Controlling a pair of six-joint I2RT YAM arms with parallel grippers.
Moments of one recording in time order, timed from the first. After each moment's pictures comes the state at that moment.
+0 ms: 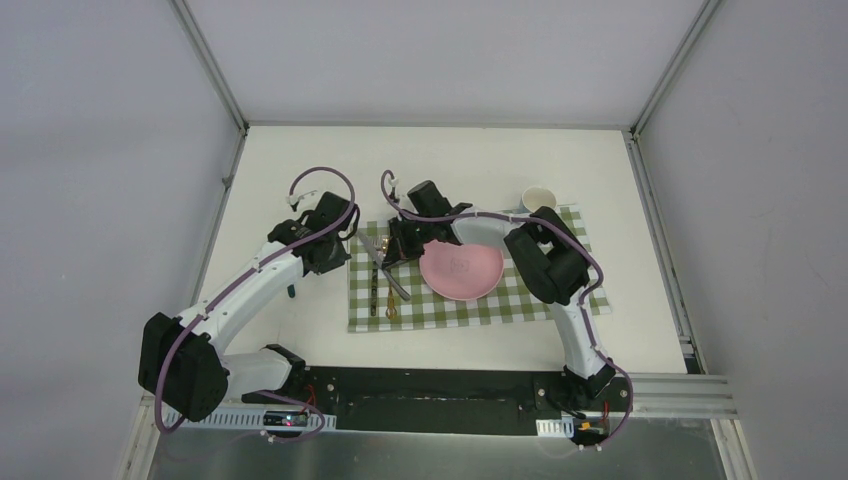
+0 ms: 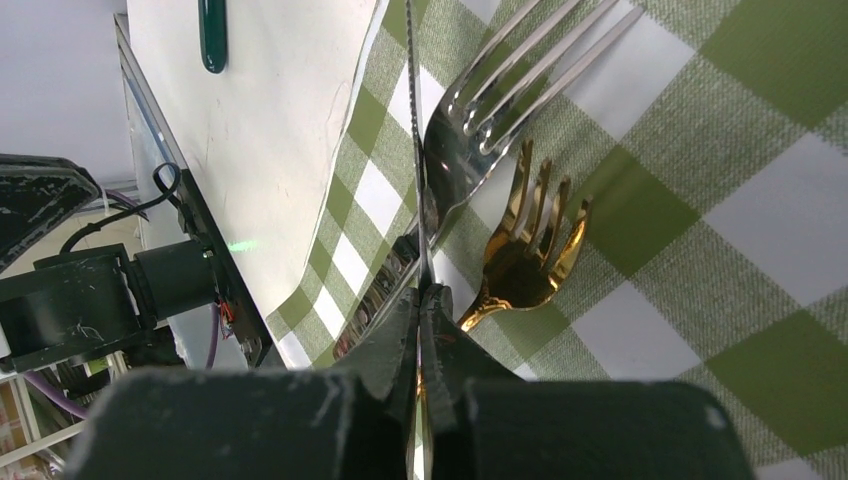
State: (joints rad) left arm -0.48 1.20 0.92 -0.75 -0.42 -0.83; right arm 0.77 2.19 1.47 -0.15 -0.66 0.53
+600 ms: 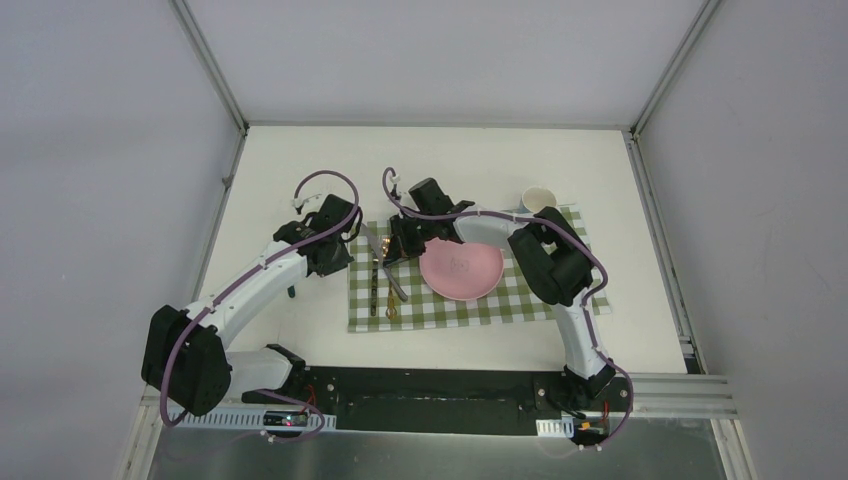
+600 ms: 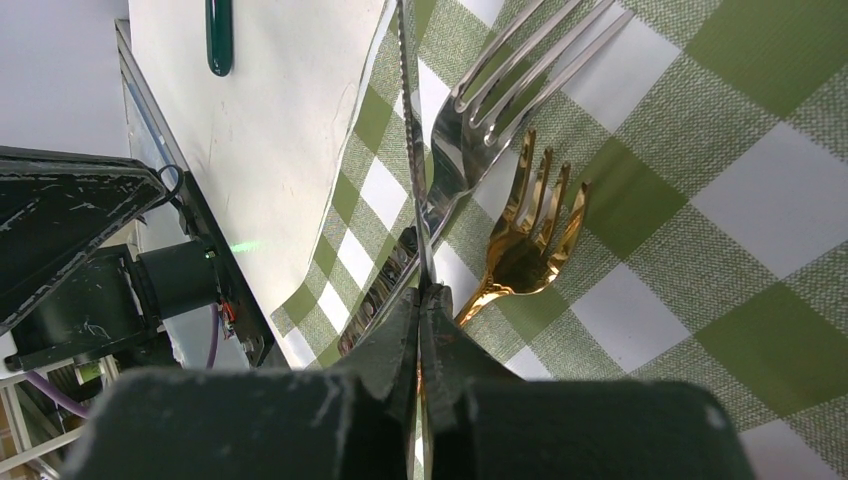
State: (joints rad) left arm -0.48 1.23 0.89 -0.71 -0.39 -0.82; right arm 0.77 2.16 1.47 -0.18 -0.64 0.52
